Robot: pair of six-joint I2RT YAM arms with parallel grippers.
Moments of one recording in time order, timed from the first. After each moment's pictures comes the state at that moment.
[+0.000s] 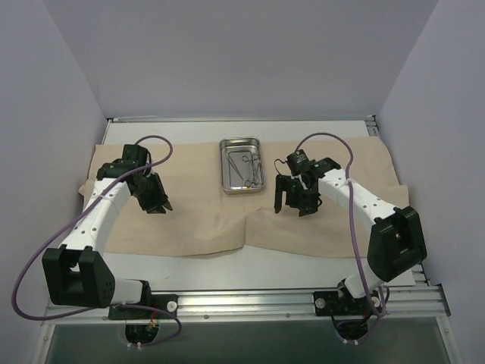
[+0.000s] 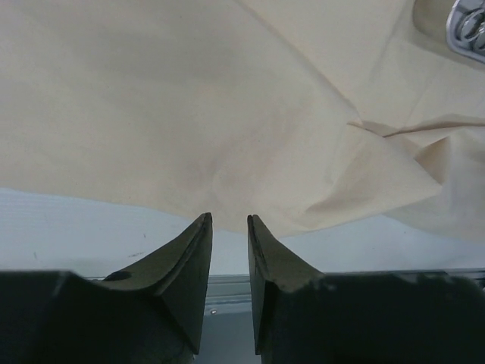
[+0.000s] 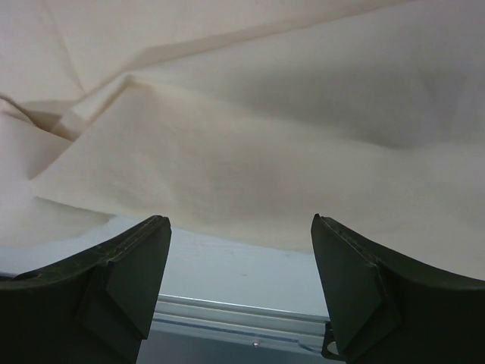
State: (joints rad) left arm -0.10 1.36 1.20 -1.03 0.16 -0.53; right arm 0.44 1.54 1.20 -0.89 -0.05 0.54
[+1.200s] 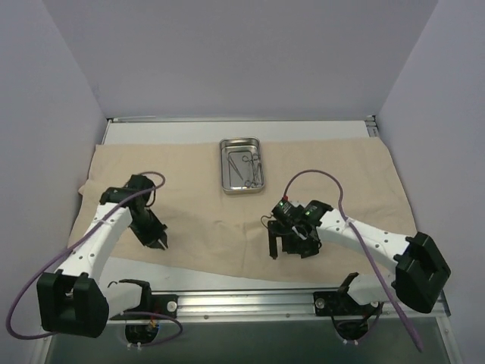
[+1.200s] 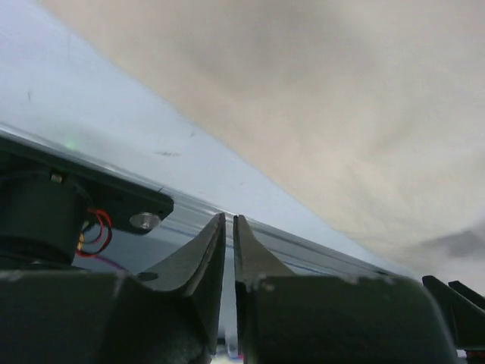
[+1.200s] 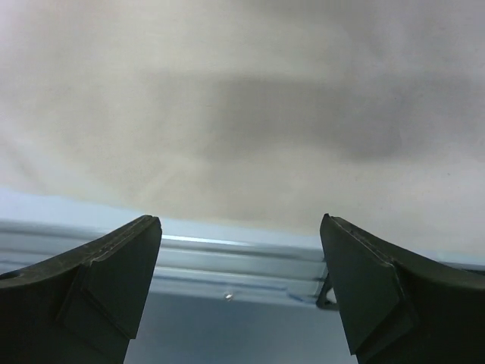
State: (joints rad) left arm -0.16 1.22 0.84 -1.21 0.08 -0.88; right arm 0.83 1.32 0.76 -0.86 0.05 0.79
